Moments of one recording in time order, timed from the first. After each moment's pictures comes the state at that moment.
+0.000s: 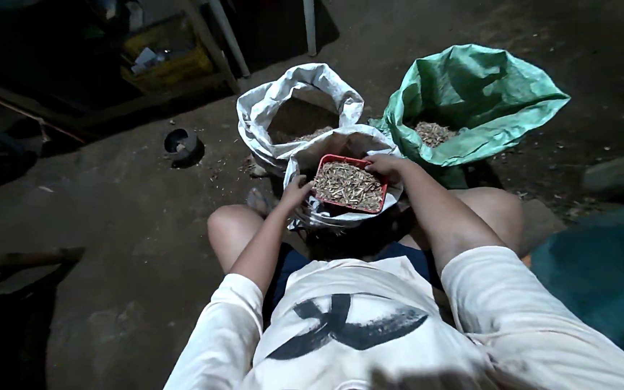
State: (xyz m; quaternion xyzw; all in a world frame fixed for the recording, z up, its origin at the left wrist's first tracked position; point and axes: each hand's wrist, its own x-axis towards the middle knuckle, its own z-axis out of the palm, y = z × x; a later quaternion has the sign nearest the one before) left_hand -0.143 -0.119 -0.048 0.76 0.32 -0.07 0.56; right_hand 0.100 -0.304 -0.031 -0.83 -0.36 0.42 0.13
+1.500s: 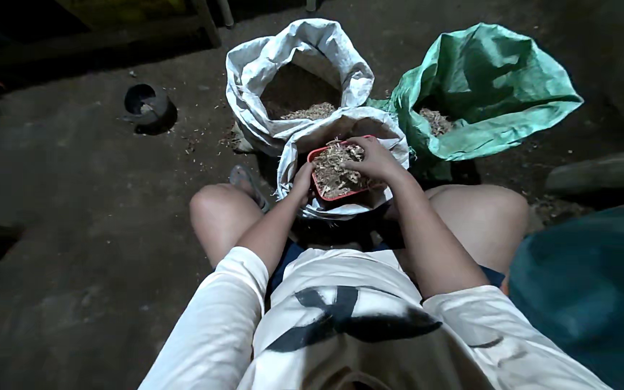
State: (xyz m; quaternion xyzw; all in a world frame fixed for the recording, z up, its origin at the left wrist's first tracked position) left_hand -0.117 -0.140 -0.117 0.48 0.39 -0.02 0.79; right_hand 0.034 -0.275 -0.011 -0.88 -0.32 0.29 0.20
